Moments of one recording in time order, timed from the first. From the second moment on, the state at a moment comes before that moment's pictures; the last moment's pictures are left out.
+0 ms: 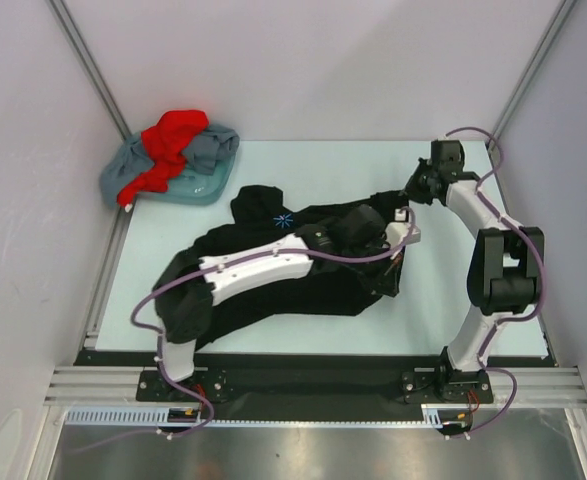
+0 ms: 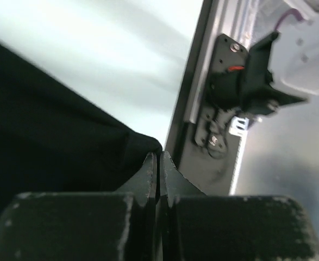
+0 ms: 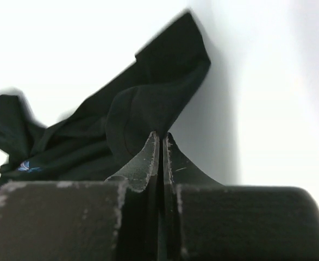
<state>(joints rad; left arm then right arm) -1.06 1.84 1.54 -0.39 0.48 -0.22 0.04 1.79 1.37 -0.36 -0.13 0.55</state>
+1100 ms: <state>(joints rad) -0.29 1.35 0.93 -0.56 0.06 -0.37 -0.10 1.94 1.64 -0.82 0.04 0.35</state>
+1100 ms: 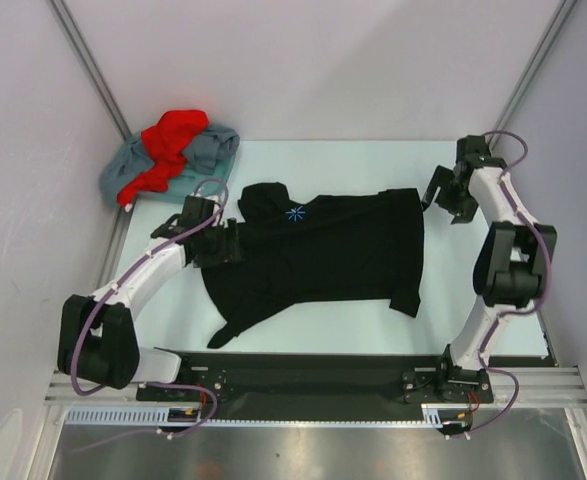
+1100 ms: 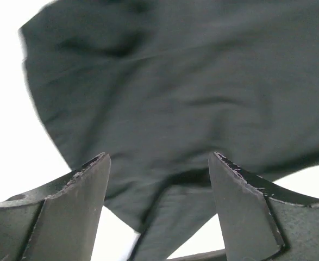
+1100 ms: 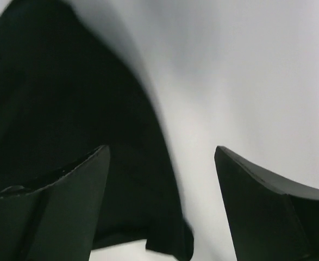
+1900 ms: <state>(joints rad) -0.07 1.64 0.85 -0.37 0.36 -0.53 0.17 1.62 0.99 -0.68 -0.12 0.53</state>
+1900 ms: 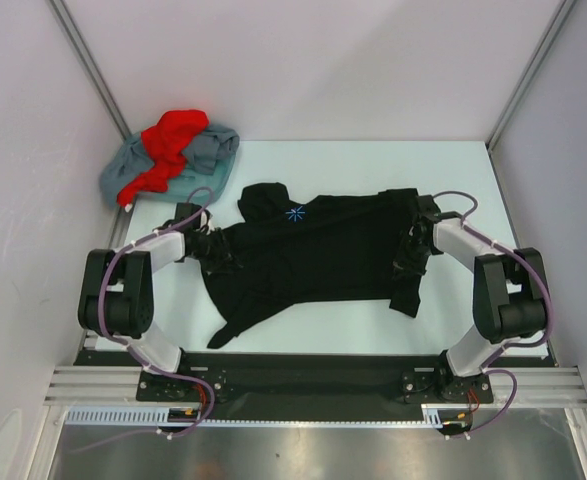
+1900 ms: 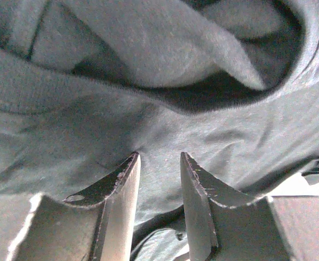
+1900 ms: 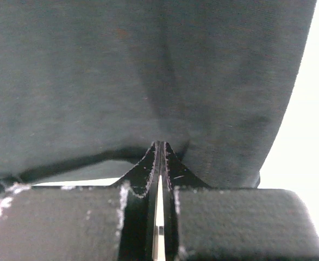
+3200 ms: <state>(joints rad) 0.01 1.61 0.81 -0.33 0.45 -0.53 -0.02 1.50 0.81 -0.73 -0.08 0.60</state>
